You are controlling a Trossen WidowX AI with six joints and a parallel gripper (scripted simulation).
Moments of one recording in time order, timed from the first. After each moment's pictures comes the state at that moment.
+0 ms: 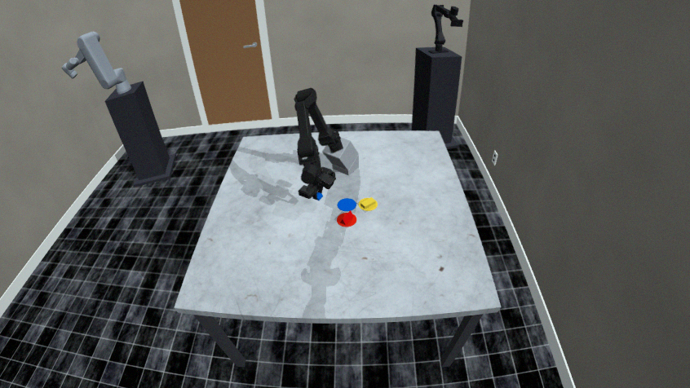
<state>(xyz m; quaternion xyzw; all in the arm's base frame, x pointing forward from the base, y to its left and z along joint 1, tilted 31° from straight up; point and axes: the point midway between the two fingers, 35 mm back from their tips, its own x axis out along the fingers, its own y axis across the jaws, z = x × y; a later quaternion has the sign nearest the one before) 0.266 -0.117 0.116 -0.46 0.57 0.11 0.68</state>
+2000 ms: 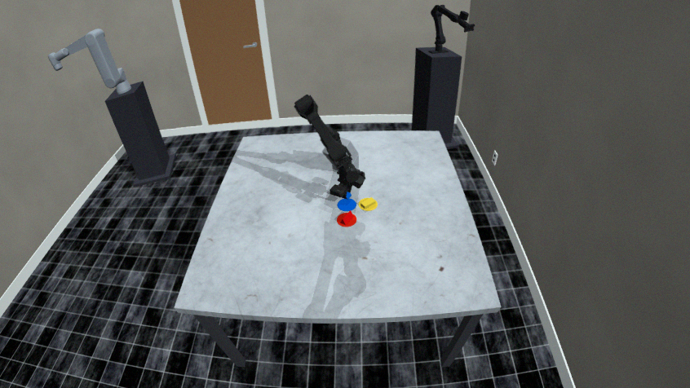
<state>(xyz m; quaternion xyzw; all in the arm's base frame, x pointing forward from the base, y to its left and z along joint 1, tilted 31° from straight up) 0.261 -0.015 0.009 -0.46 0.56 0.11 0.68</state>
